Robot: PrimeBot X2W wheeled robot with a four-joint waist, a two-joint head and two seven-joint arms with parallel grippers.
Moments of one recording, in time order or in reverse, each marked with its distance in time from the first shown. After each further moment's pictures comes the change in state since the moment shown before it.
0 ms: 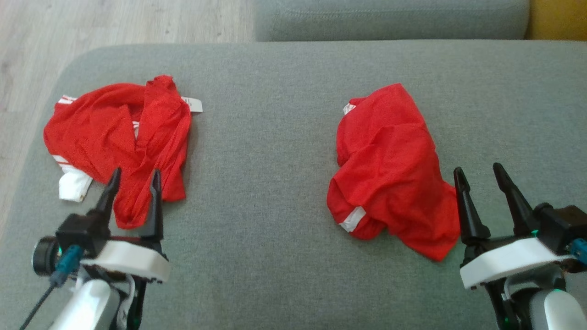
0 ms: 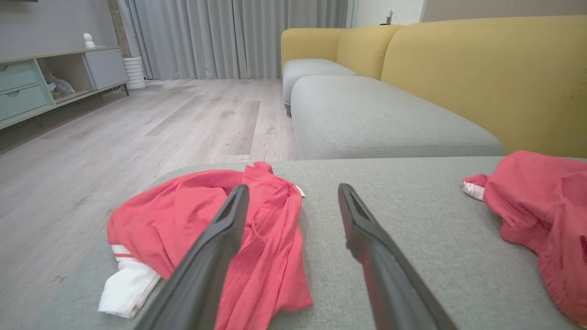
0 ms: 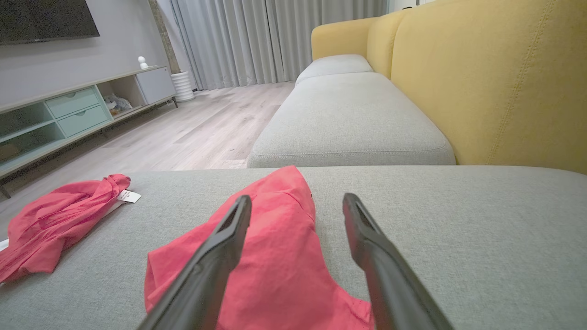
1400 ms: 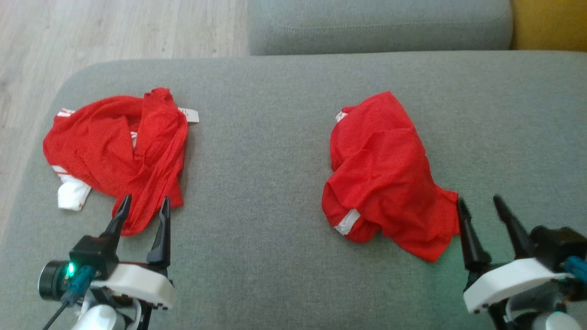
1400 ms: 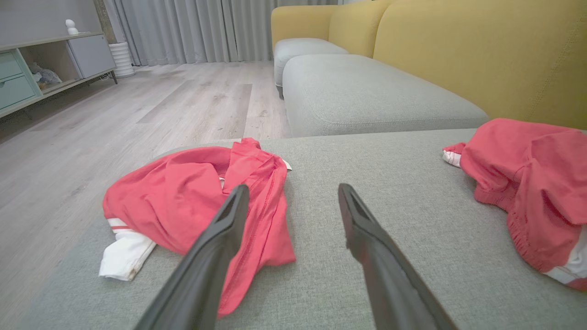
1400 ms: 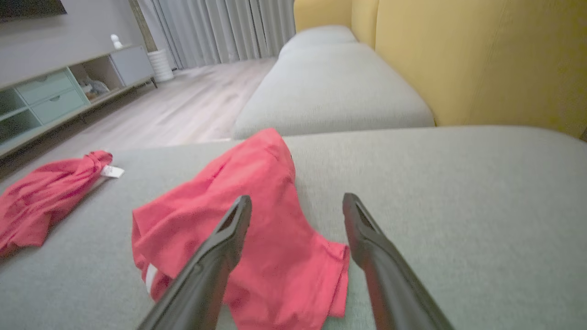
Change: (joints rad) left arm 0.097 0.036 -0.044 -0.085 0.007 0.058 0.061; right arm 0.077 0.002 -0.026 0.032 0.013 0.000 0.039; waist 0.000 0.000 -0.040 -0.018
